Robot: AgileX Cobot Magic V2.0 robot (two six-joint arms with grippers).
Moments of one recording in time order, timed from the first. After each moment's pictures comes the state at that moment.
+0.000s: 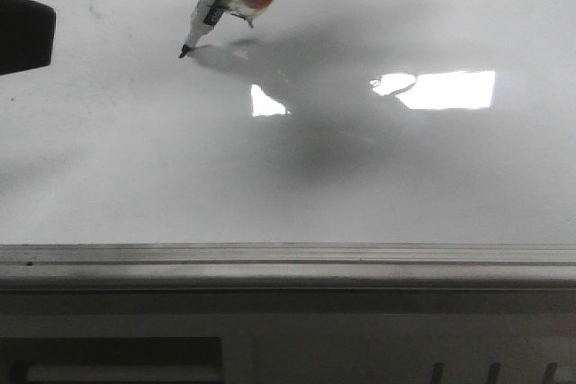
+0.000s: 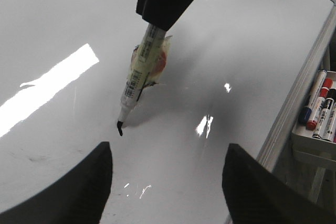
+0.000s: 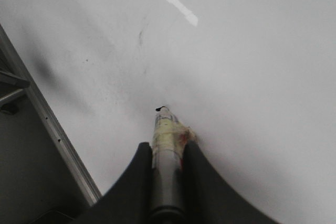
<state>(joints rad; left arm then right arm) -0.78 0.71 -0.29 0.45 -0.20 -0.06 0.83 1.28 -1.19 0.02 0.62 -0.14</state>
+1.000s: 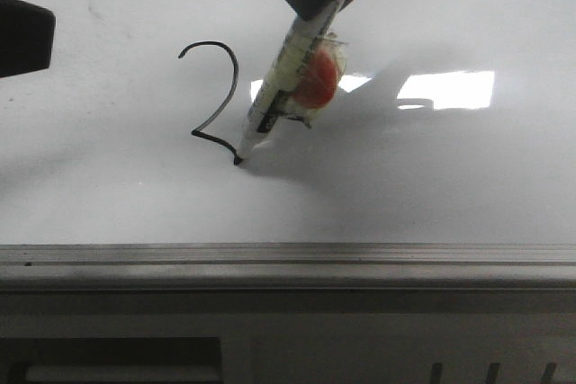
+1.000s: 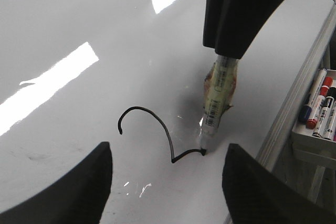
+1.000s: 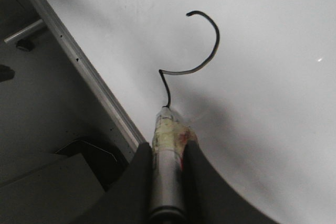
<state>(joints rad) -0.78 0.71 -0.29 0.45 -0.20 -0.06 0.88 1.27 -1.15 0.05 0.82 -0.10</state>
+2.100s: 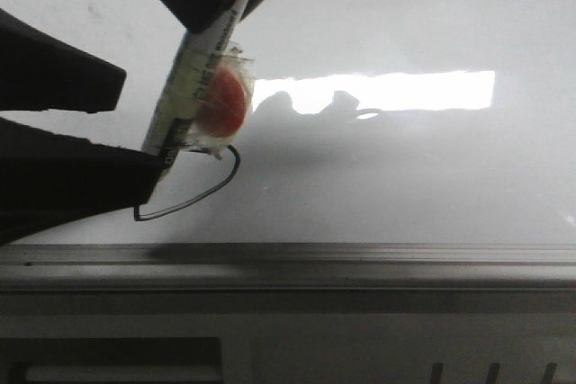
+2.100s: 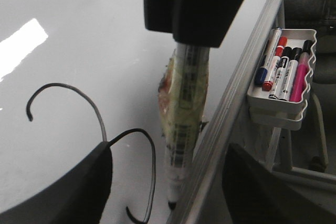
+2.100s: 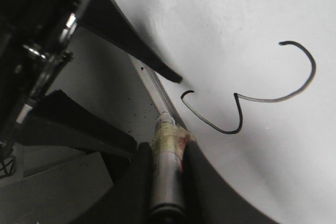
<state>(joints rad) -0.83 0.96 -0.29 0.49 -0.32 -0.06 1.04 1.30 -1.18 0.05 0.78 -0.09</state>
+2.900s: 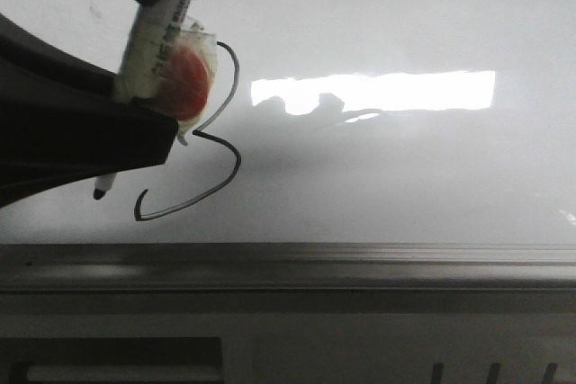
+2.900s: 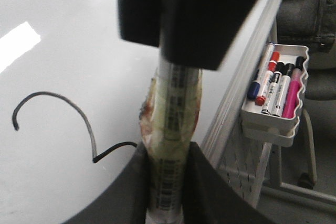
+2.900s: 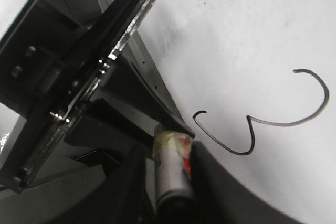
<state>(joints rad) -0.84 1.00 -0.29 0.40 -0.38 -0.05 1.06 1.30 -1.18 0.04 0.74 -0.09</state>
